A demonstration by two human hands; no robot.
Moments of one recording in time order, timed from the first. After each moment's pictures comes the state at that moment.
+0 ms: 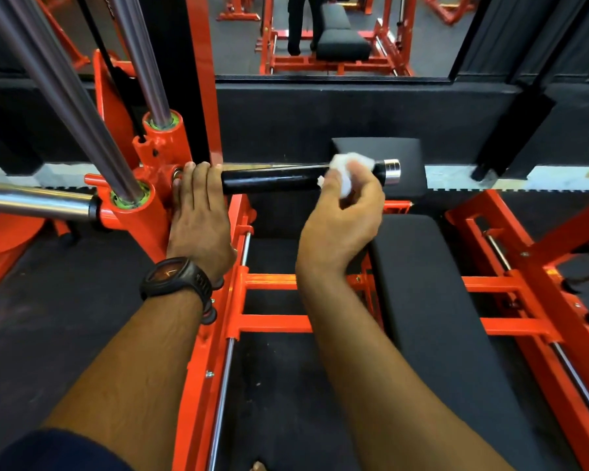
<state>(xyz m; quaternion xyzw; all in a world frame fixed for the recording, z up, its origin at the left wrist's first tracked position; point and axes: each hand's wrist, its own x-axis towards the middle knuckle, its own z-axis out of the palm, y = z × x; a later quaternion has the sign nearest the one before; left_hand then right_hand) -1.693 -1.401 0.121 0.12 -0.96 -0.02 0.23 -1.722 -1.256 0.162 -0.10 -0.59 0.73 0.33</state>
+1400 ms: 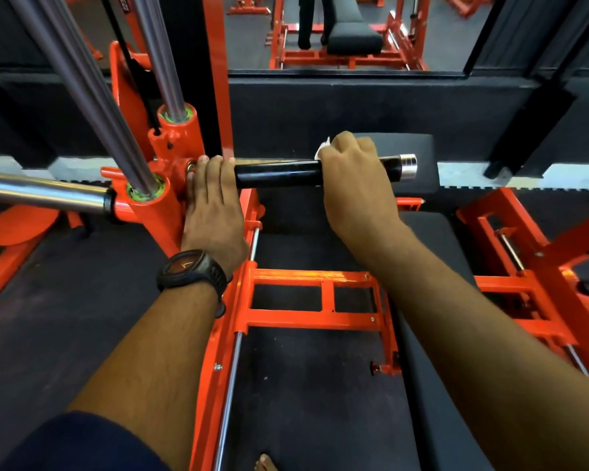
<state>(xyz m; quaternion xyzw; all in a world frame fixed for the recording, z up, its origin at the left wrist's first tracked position) -1.693 -1.401 0.122 0.13 -0.97 -0.01 0.23 -1.749 -1.224 0.195 0.26 -0.93 0.11 0.23</state>
